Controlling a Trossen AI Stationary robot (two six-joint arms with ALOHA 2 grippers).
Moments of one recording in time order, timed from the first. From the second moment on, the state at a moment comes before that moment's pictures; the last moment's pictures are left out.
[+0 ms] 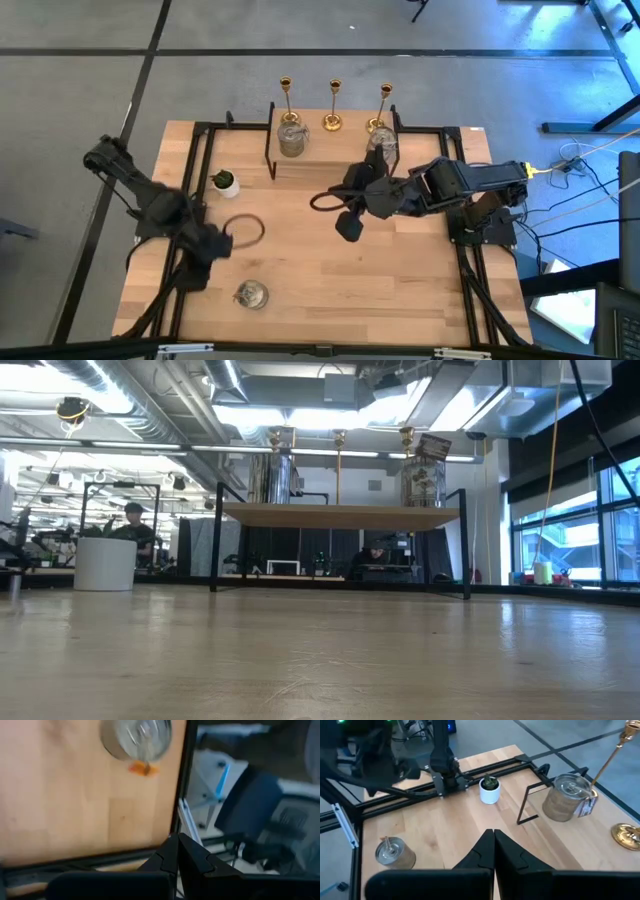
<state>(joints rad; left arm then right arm) -0.62 1.15 1.18 -1.17 0.35 -0.87 0.34 1.76 2.16 -1.08 0.56 0.48</state>
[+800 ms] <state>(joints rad) -0.91 1.68 1.18 -0.75 0.08 -1.59 0.41 1.78 2.16 -1.15 0.54 0.46</state>
